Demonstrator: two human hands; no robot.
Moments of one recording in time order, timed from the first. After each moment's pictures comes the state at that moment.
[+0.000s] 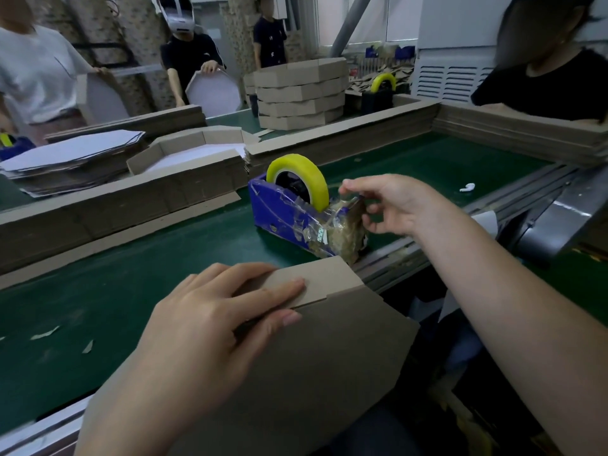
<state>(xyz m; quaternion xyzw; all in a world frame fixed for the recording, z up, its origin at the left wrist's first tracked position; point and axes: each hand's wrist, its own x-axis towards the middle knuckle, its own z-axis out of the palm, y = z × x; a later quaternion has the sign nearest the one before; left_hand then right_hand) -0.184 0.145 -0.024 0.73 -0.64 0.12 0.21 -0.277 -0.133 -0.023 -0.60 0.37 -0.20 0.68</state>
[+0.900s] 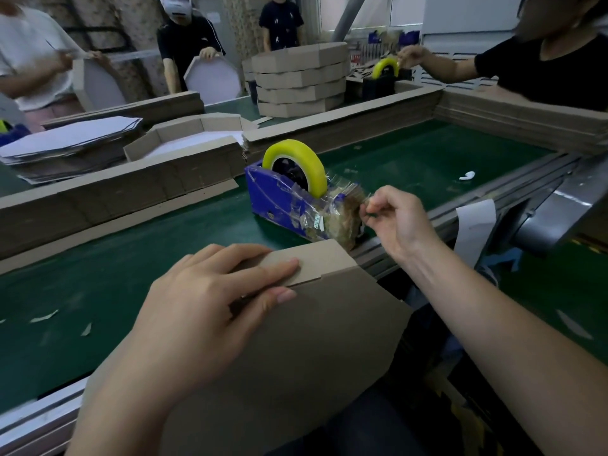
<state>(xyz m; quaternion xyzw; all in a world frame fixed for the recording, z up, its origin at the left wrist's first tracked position) -0.186 0.141 -0.021 0.73 -0.64 0.10 0.22 -0.284 -0.125 -0.089 -0.44 0.19 -0.45 0.76</state>
